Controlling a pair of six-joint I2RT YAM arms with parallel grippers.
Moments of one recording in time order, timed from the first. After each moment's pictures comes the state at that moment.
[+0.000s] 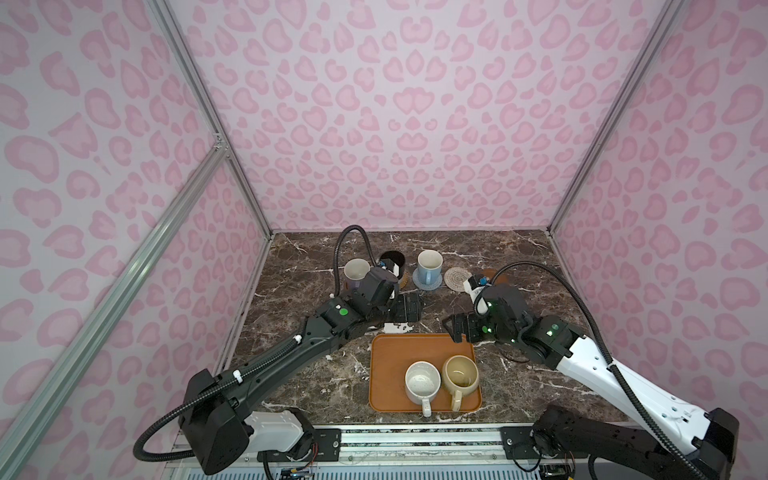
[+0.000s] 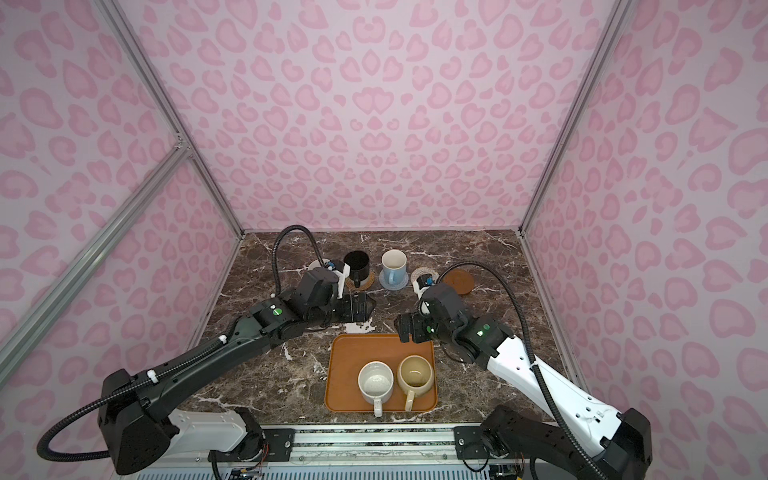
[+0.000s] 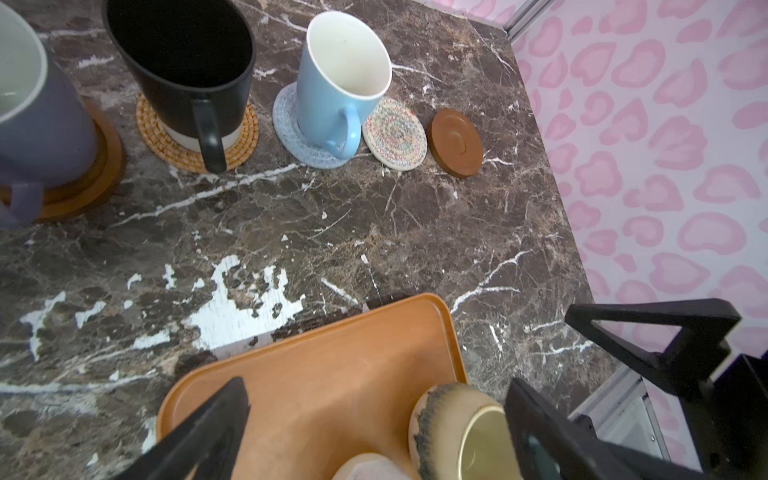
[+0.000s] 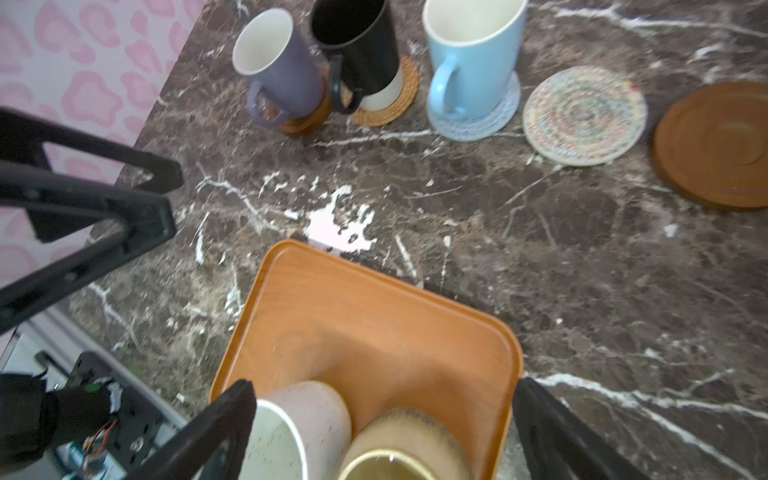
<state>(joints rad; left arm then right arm) -0.78 1.28 1.07 -0.50 0.01 -0.67 0.75 1.06 0.96 -0.69 0.00 0.47</state>
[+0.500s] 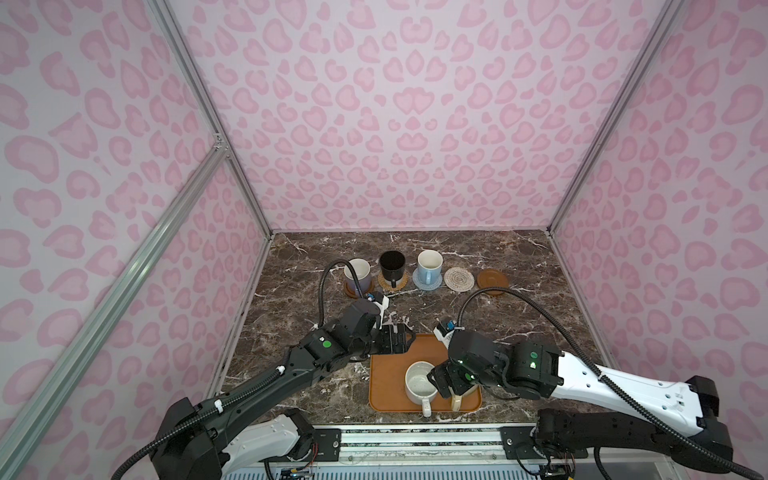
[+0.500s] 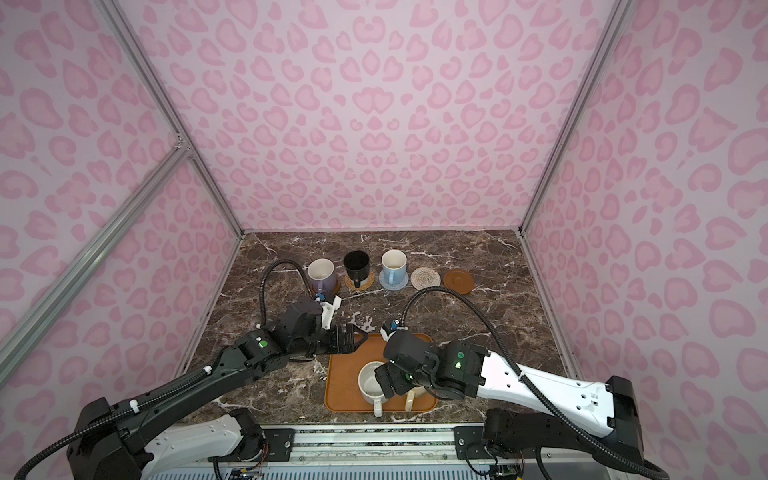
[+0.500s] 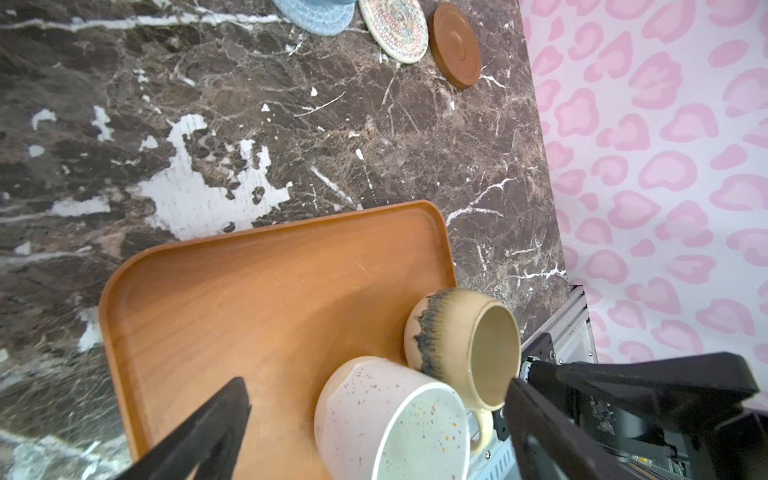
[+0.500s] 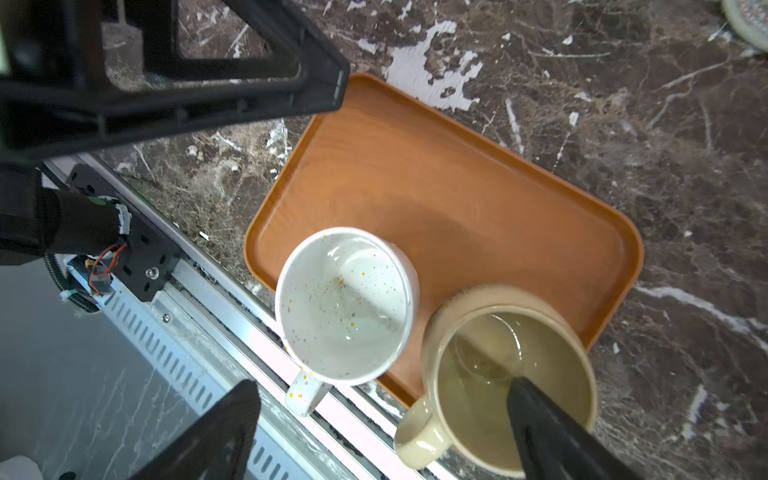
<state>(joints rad) -0.78 1.09 0.75 -0.40 0.18 -0.77 1.22 1.10 0.96 -0.86 0.17 0.65</state>
